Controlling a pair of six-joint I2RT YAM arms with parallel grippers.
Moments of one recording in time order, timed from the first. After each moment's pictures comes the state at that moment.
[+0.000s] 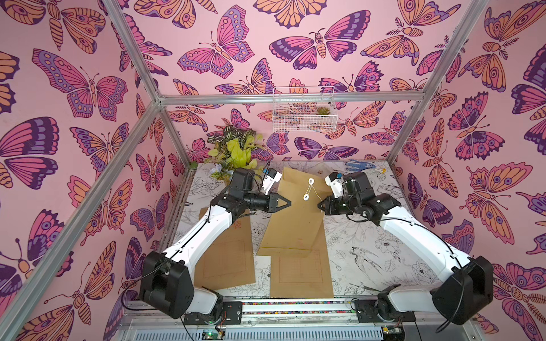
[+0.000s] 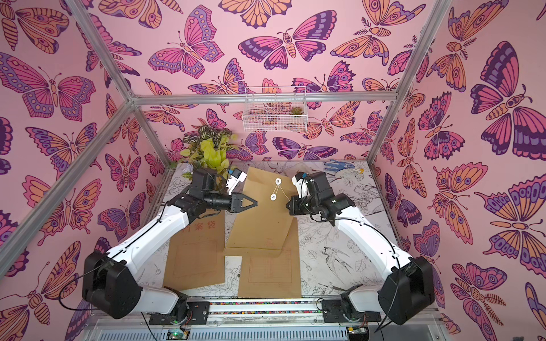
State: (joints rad) left arm -0.40 1.42 1.17 -0.36 0.91 -0.32; right arm 0.49 1.36 1.18 -0.61 -0.35 0.40
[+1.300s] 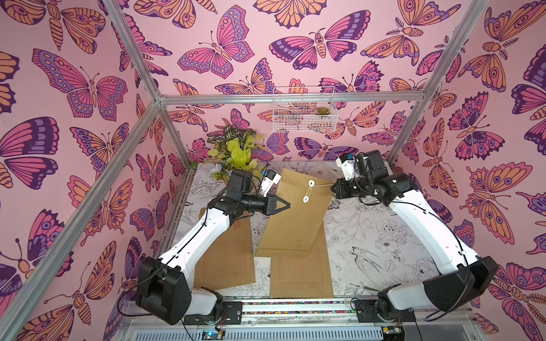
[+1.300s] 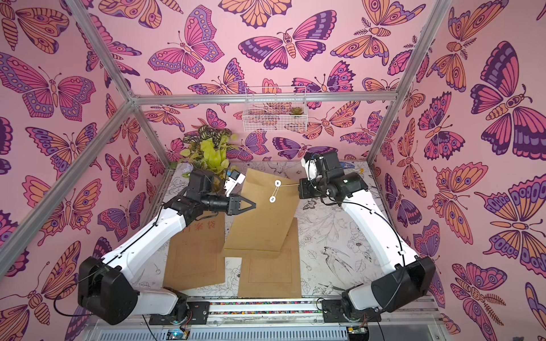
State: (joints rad) left arm -0.40 1.38 1.15 -0.38 0.94 -0.30; right arm 0.37 1.45 1.54 -0.92 -0.22 0.23
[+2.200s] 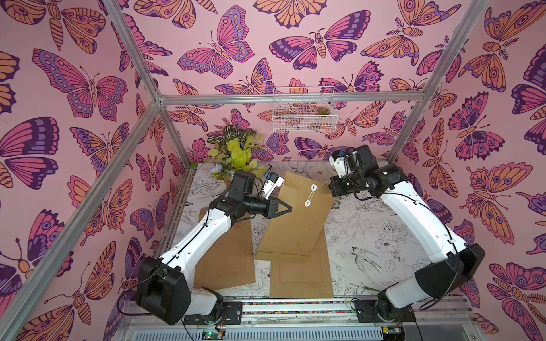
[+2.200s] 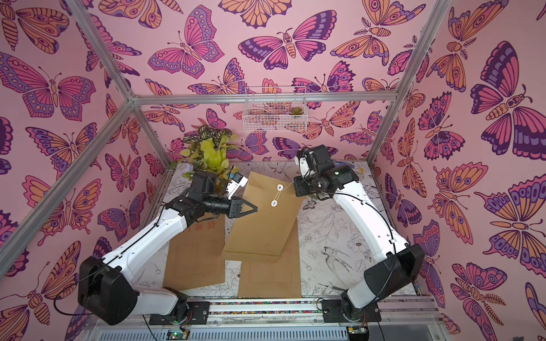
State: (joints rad) left arm -0.43 1.38 1.15 -0.42 0.94 -0.26; right arm 0.44 1.55 1.68 -1.03 -0.09 0.16
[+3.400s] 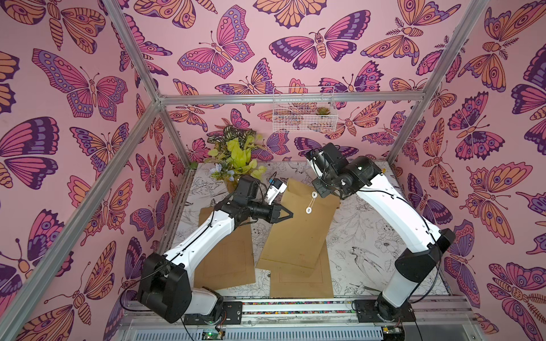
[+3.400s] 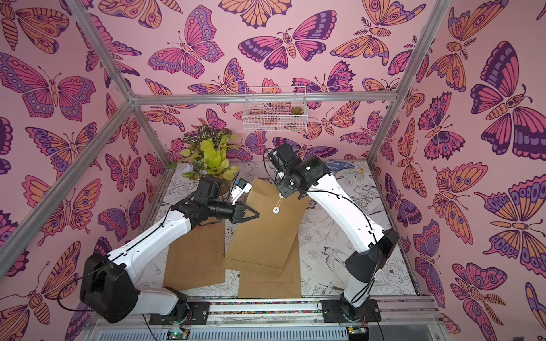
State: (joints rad) left arm -0.46 1.40 1.10 -0.43 0.88 -0.23; right arm 0.71 1.75 2.04 -1.31 0.38 0.00
